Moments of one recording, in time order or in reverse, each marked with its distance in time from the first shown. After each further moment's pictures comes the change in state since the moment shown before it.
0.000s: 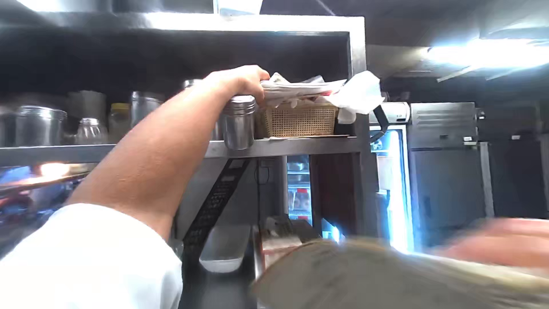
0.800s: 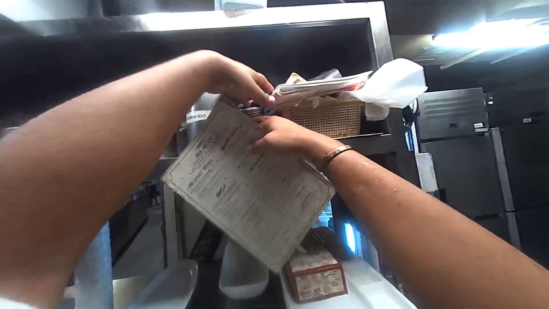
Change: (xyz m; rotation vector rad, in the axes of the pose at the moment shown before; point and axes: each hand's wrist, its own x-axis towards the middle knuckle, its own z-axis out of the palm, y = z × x) left_hand -0.044 -0.027 -0.020 -0.293 -0.273 -0.027; right_hand 0.288 0.050 0.173 0.304 -0.346 0.368
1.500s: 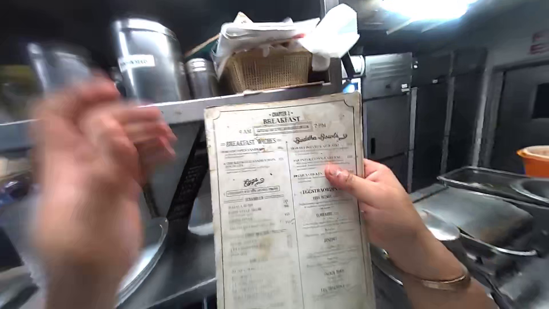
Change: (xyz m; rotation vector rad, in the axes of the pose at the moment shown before) left_hand -0.189 -0.012 0.213 -0.950 0.776 0.339; right_hand -0.280 0.037 0.071 0.902 0.629 0.286
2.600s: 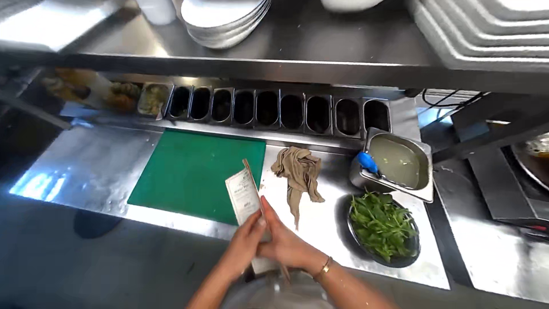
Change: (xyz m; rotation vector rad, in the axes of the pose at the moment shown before) left_hand -0.526 0.010 -0.011 -0.070 0.030 -1.694; right_hand -0.378 0.289 0.147 -0.138 -1.094 0.962
